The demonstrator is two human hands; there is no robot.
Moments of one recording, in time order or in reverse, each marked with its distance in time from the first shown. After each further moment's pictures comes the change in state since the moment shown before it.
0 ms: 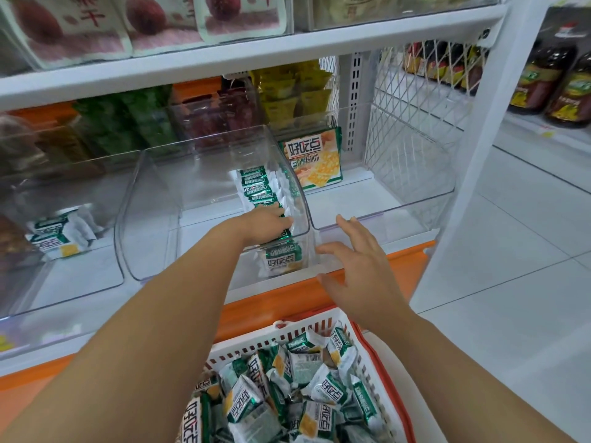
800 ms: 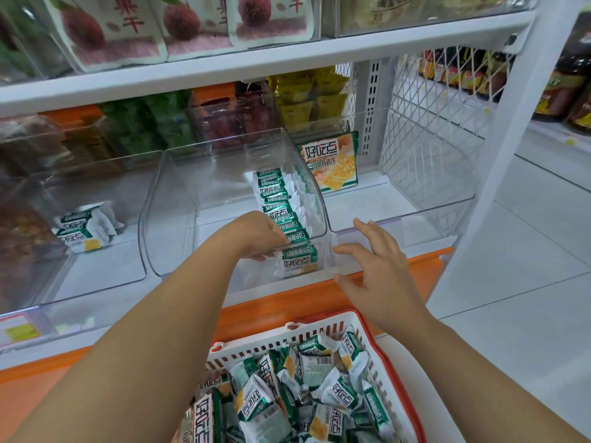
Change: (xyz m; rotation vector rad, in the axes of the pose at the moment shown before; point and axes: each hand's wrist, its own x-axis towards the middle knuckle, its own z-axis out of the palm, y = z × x) left_hand -0.048 -0.011 -0.011 -0.320 0.053 -0.205; right_hand 0.001 -0.003 -0.004 -0.007 -0.030 0.026
